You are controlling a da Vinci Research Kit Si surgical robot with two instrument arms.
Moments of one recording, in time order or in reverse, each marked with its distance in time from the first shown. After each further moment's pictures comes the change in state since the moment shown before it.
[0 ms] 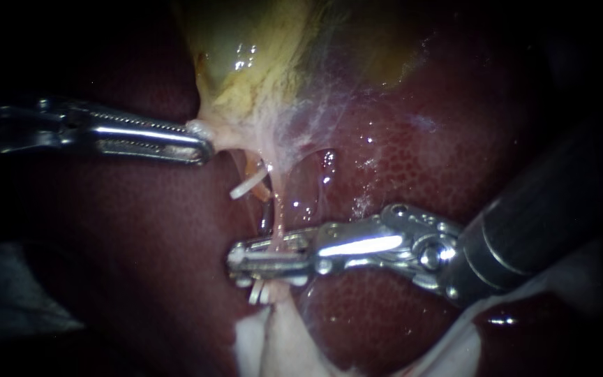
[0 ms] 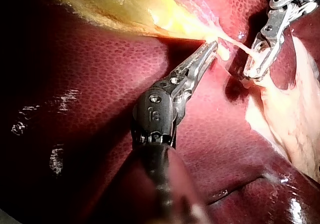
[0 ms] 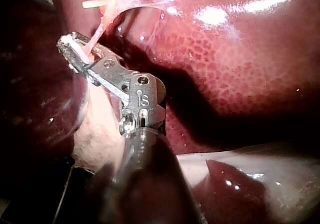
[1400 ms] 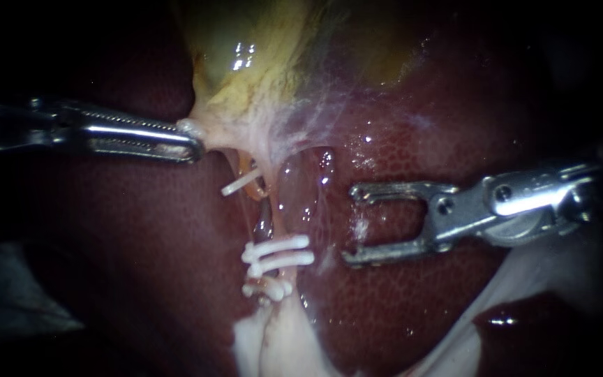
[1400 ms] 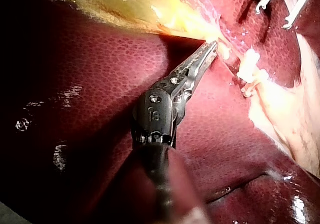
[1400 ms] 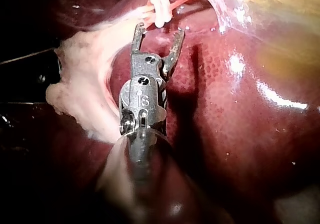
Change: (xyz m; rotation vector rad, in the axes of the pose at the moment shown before) right arm 0.004 -0.008 -0.013 -0.318 -0.293 -0.710; left arm 0.000 0.000 -0.001 -0.006 -0.002 0.002
